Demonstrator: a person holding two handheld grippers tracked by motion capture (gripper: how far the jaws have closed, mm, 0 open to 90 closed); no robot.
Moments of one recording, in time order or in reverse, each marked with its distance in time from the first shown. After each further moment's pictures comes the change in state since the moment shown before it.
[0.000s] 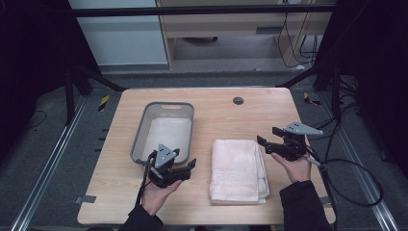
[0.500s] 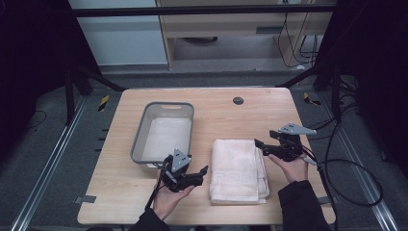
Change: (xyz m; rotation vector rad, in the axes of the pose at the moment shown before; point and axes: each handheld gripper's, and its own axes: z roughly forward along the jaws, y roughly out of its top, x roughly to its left) left arm -0.025 -0.009 0.023 0.058 -0.041 0.031; right arm 0.000 -0.008 0.013 0.079 0.008 -0.001
